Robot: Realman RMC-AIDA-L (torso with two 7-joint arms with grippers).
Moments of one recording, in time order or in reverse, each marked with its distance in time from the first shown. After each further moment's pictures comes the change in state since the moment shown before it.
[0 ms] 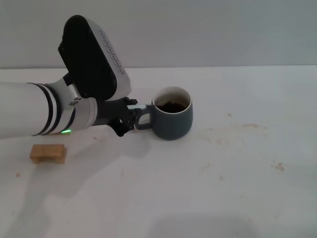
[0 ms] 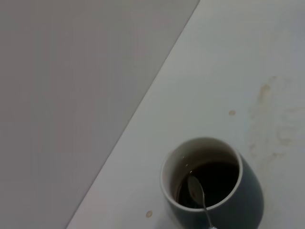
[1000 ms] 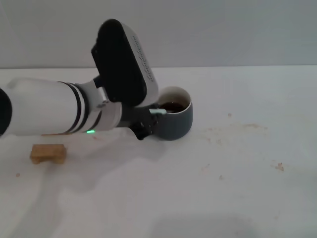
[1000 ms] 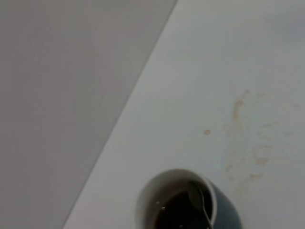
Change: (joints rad) left arm -0.087 -0.001 0.057 0.070 -0.005 0.021 0.007; right arm -0.025 0.002 -0.033 0.003 0.007 -0.002 0.000
